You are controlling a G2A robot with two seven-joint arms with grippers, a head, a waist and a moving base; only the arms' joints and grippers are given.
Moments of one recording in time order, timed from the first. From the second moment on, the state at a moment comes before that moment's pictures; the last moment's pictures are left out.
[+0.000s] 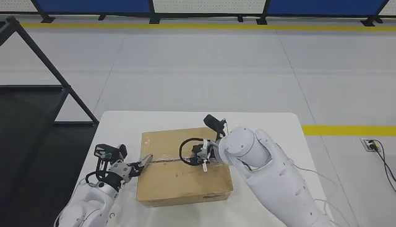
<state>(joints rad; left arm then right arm) 1.27 -1.13 -1.50 -1.63 1.04 -0.29 -0.14 -0.51 -1.43 0.94 -1.37 -0.32 0.75 1.05</state>
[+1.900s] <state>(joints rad) 1.26 -1.14 -1.49 -1.66 1.06 -0.26 -0.14 -0.80 -1.28 1.18 -1.68 -0.22 0.63 1.00</state>
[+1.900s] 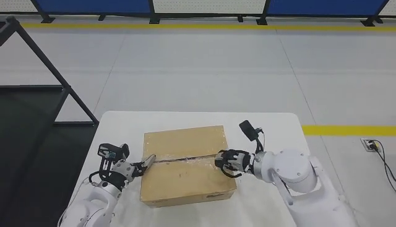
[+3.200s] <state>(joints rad) 1.33 -1.14 -1.56 -1.72 0.99 -0.27 -0.12 -0.86 -1.22 1.28 -1.65 -0.21 0.70 1.02</state>
